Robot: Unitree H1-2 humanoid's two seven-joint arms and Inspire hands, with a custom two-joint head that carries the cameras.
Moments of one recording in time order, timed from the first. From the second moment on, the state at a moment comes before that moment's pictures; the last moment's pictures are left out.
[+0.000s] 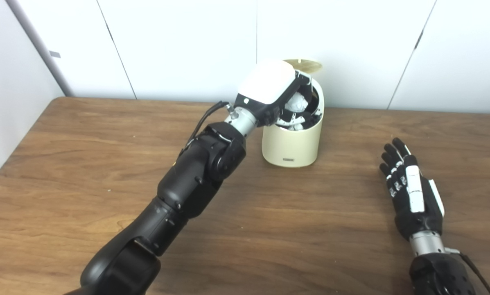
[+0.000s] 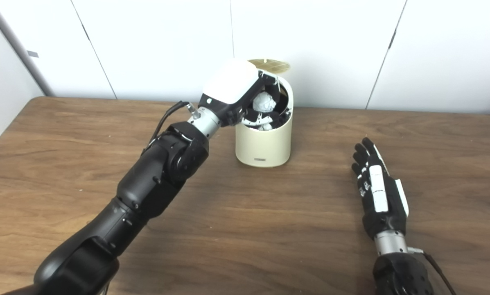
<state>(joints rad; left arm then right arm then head) -0.70 0.19 -0.42 0.19 0.95 -0.03 -0.02 -0.09 -0.07 -0.12 -0.03 0.25 0.07 0.06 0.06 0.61</state>
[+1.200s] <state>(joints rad) -0.67 0.15 -0.35 0.20 0.90 -0.05 0.15 -0.08 -0.09 -0.12 -0.05 0.24 0.09 0.08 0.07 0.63</state>
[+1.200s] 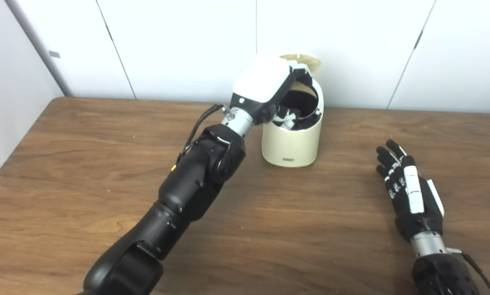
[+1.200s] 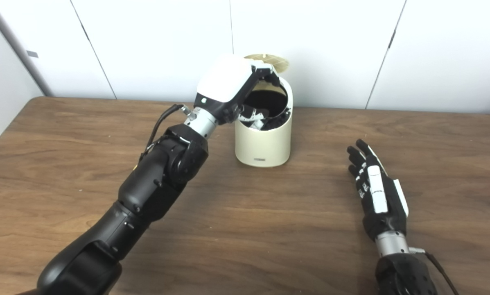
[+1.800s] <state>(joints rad) -0.61 0.13 -0.31 0.08 0.85 -0.01 0.13 -0.09 -0.11 -0.11 -0.03 0.23 0.09 0.09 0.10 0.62</state>
